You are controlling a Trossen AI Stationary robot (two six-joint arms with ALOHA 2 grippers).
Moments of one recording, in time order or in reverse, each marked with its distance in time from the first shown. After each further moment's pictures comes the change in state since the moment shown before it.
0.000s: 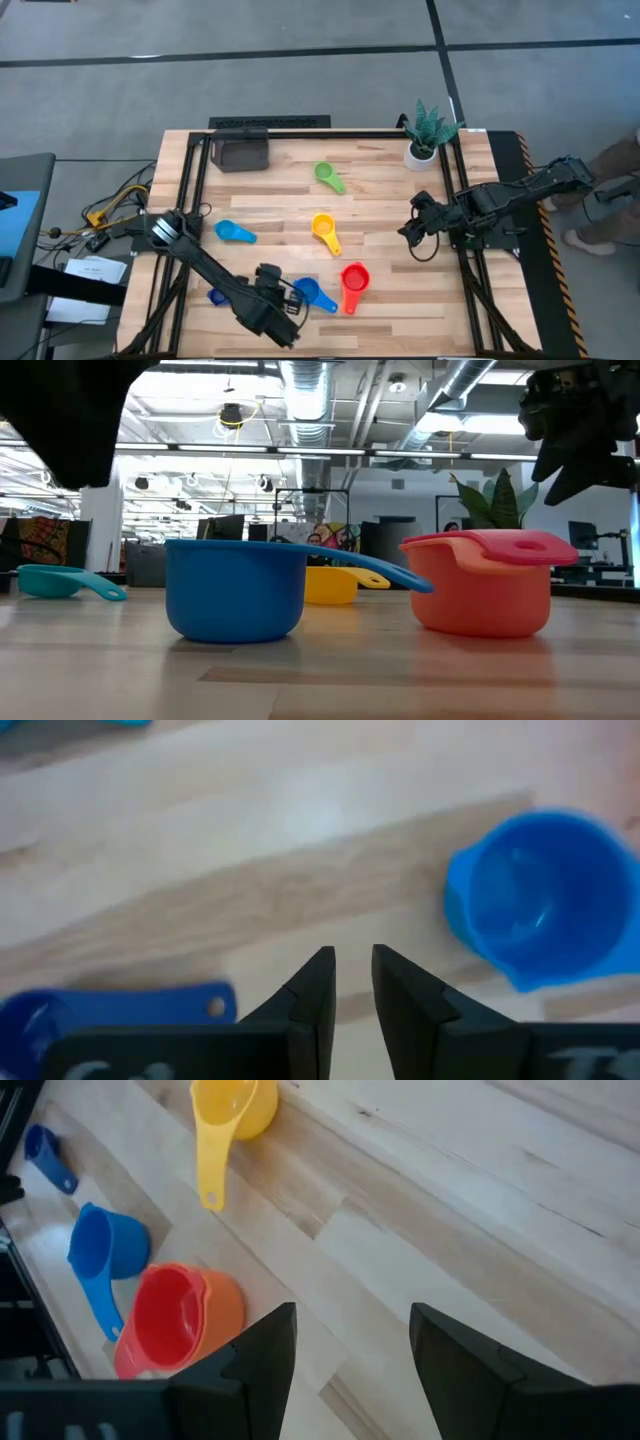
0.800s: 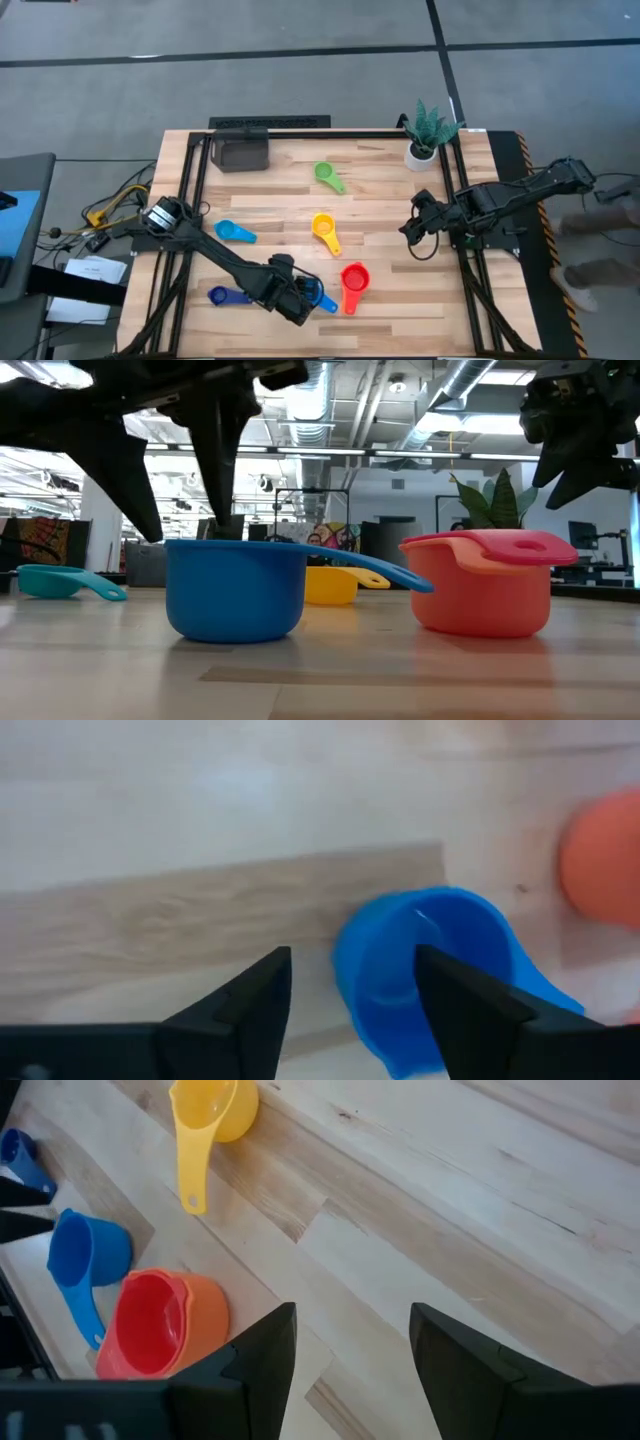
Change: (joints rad) left arm 0.113 -0.084 -0.210 0.522 0.018 0.057; right arm -0.013 0.000 0.000 -0.032 0.007 0.003
